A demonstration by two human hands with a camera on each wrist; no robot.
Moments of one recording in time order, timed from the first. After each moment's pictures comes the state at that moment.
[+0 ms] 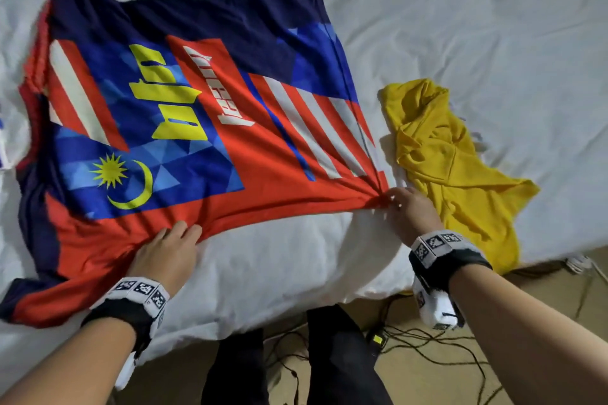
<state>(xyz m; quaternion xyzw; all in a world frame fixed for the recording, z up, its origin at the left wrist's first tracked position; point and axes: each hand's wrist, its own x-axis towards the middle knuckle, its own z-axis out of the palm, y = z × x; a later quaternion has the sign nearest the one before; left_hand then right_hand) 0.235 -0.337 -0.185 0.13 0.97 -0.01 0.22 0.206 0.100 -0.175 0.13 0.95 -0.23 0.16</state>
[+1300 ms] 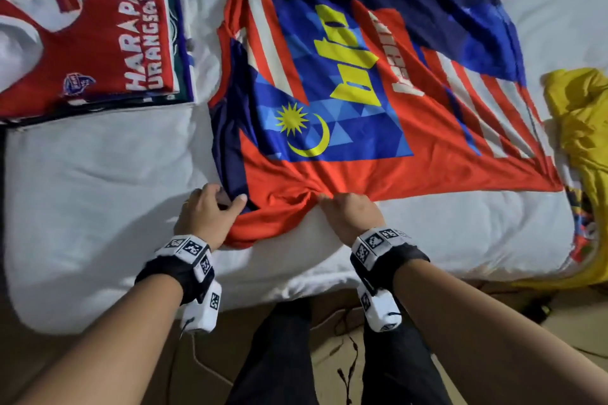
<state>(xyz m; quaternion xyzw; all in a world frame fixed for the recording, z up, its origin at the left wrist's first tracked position) 0.274 -0.568 -0.171 -0.25 0.91 0.26 0.22 0.249 -0.310 -0.172 0.08 0.91 -0.21 0.33</state>
